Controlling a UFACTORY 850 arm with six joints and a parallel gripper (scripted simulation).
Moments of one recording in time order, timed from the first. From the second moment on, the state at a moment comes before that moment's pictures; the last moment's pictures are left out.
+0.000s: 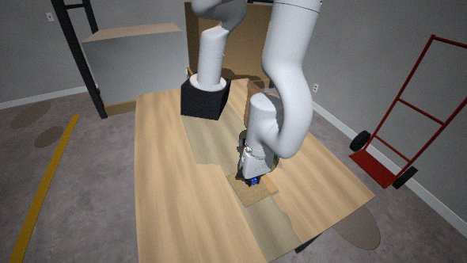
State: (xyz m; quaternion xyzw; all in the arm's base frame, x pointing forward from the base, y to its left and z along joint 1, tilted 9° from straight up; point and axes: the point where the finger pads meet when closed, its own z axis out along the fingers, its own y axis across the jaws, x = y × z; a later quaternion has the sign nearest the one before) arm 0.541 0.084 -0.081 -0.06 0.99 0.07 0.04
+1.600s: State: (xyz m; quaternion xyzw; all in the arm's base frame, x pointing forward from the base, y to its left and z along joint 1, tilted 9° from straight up) arm 0.541 0.085 -0.085 -0.06 0.99 0.07 0.04
